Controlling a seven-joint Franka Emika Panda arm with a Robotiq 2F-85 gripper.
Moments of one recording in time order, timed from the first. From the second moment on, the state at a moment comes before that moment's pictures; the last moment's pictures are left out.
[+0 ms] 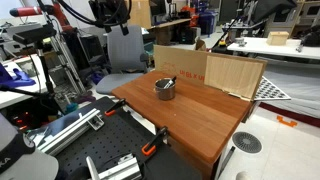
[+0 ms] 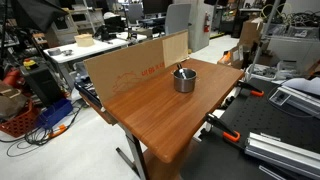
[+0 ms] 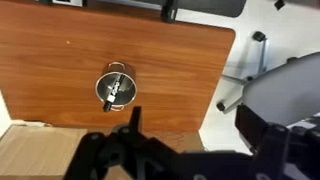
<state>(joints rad) 0.19 -0.61 0.08 -2.72 0.13 2.35 -0.02</state>
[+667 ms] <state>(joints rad) 0.18 -0.59 0.08 -2.73 0.12 2.35 -0.02</state>
